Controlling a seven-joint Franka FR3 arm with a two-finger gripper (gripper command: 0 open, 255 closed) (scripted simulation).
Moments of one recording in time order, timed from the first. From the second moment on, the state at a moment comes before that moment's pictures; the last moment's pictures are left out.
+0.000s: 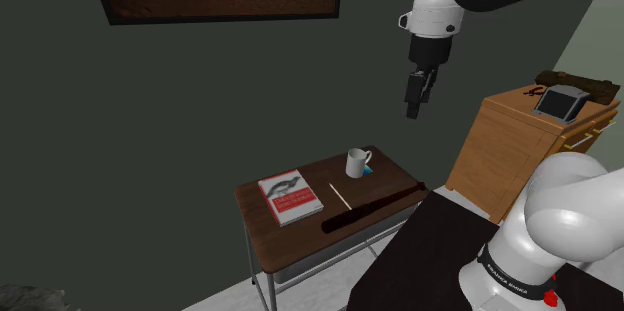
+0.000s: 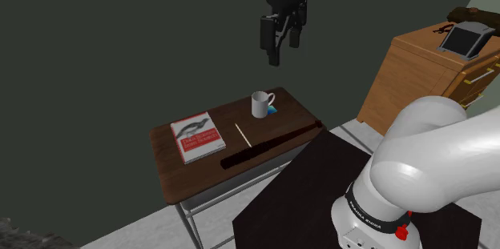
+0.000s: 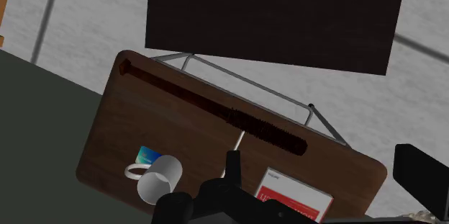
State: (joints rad) arm 0.01 -0.76 0.07 -2.39 -0.01 1.56 -0.11
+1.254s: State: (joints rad) arm -0.08 -0.24 -0.02 -2.41 -0.07 2.06 -0.14
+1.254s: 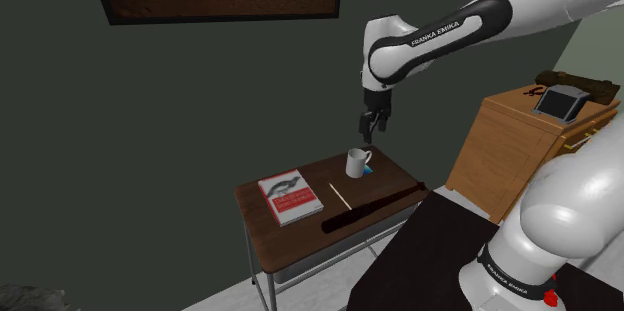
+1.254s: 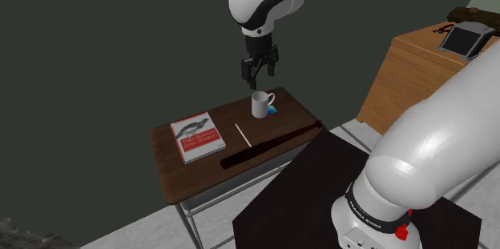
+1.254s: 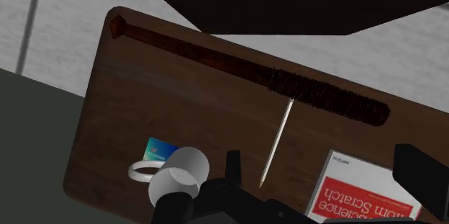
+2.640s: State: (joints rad) arm -0.18 0.54 -0.09 -1.96 -0.02 2.34 -0.20
